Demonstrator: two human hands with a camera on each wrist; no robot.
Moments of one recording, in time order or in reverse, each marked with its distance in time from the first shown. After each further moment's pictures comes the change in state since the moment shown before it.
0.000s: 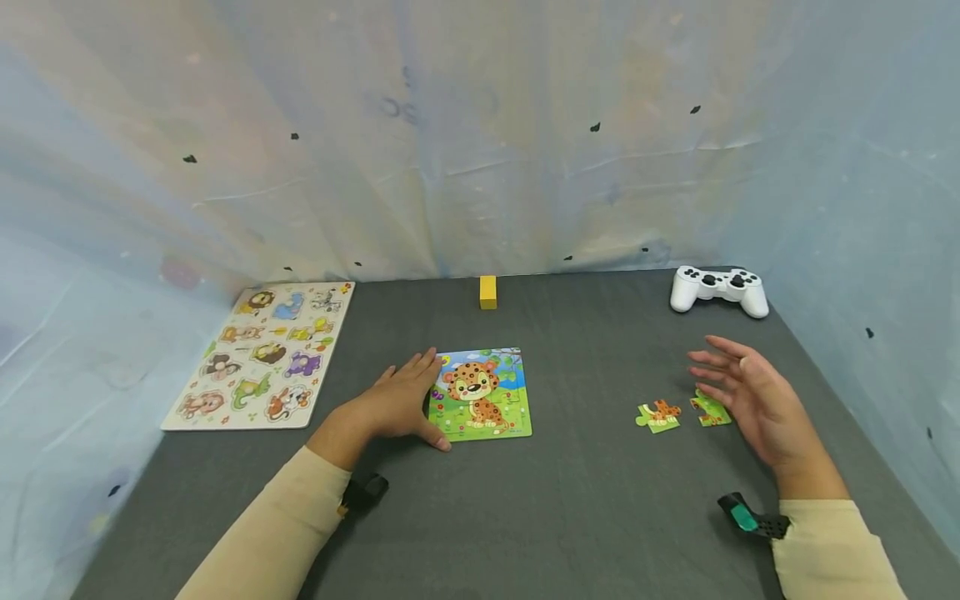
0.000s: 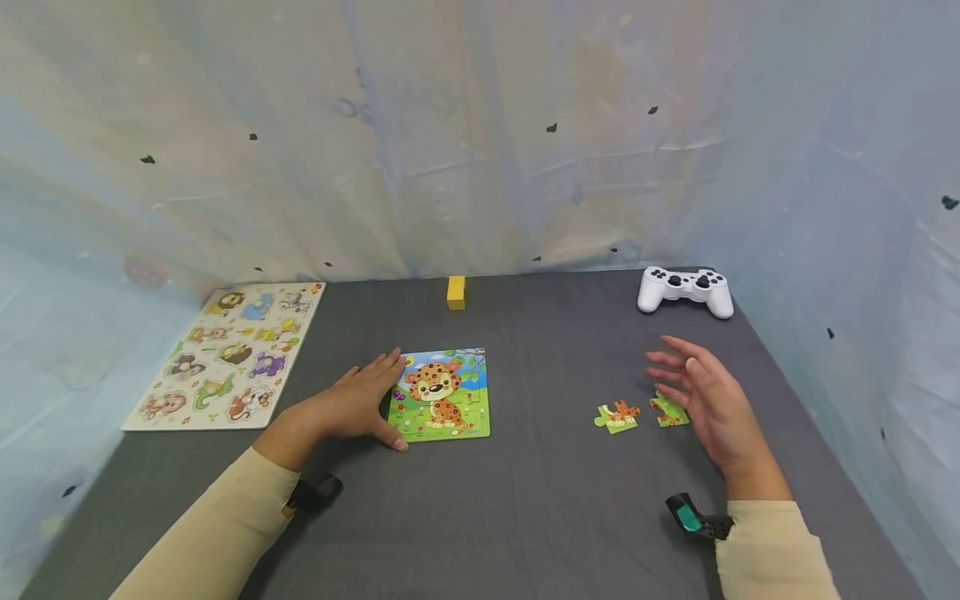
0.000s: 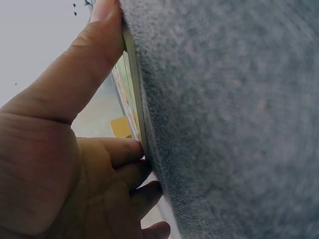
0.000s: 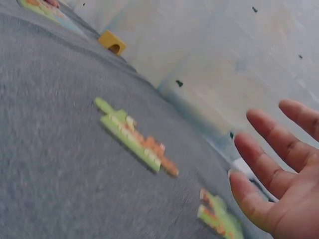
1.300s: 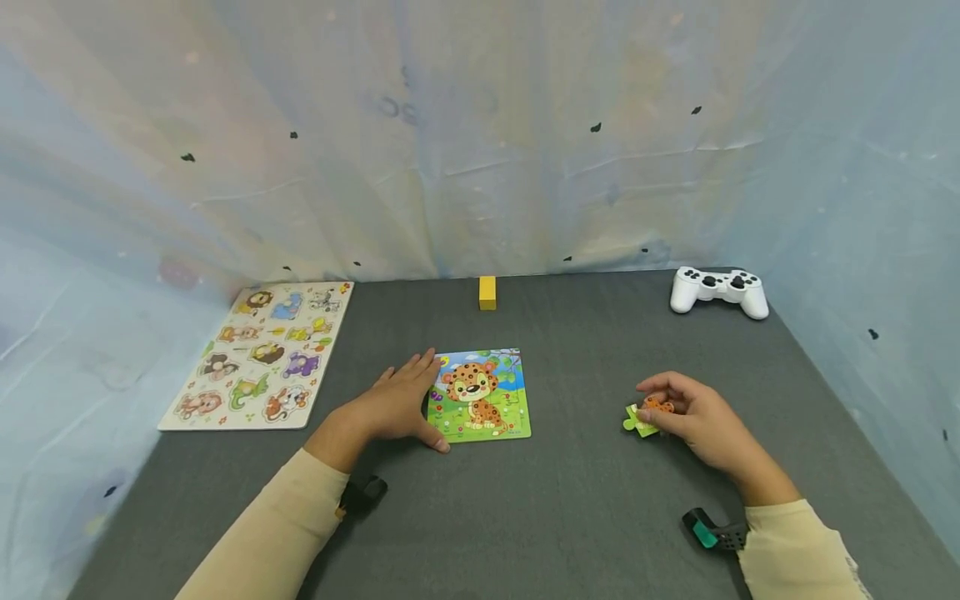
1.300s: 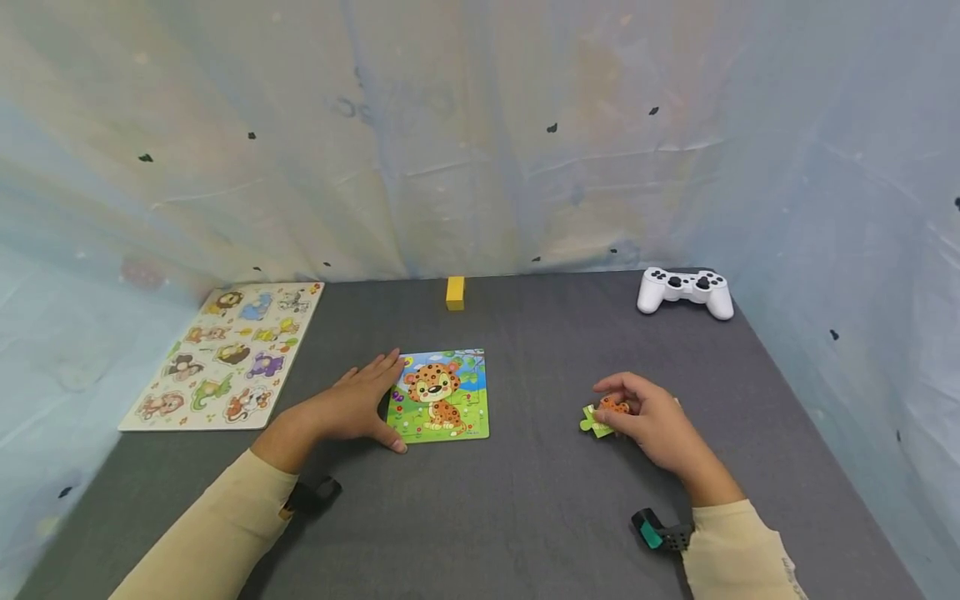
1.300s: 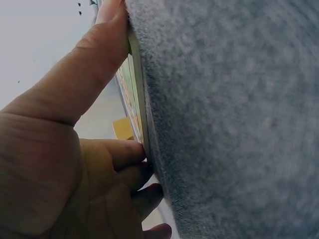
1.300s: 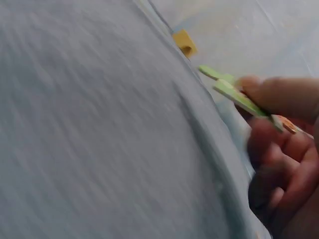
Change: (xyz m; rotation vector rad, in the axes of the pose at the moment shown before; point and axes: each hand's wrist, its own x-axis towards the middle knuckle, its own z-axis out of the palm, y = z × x) left_hand 0.001 -0.001 0.001 -0.010 0.005 0.003; right_hand 0.008 0.017 0.049 -0.724 -0.109 0.223
